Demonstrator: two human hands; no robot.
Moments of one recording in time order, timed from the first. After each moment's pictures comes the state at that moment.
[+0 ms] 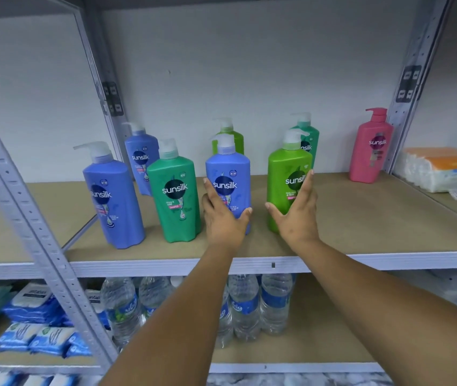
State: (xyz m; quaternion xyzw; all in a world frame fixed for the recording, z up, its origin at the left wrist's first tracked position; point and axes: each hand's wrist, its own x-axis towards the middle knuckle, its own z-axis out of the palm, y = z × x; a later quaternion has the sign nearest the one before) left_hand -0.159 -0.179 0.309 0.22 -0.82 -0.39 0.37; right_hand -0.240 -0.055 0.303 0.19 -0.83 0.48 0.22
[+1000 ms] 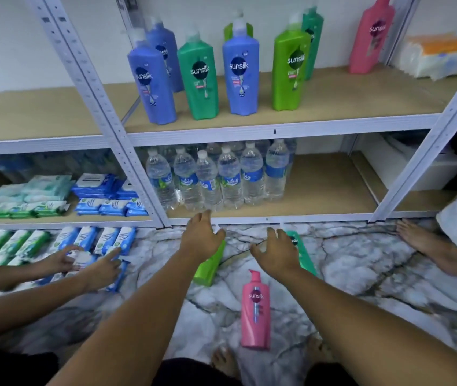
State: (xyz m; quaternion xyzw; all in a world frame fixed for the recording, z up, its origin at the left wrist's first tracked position) left_hand 0.163 -0.127 0.190 0.27 -0.93 -0.25 -0.02; right_hand 0.095 0.048 0.145 0.17 -0.95 0.22 -0.16
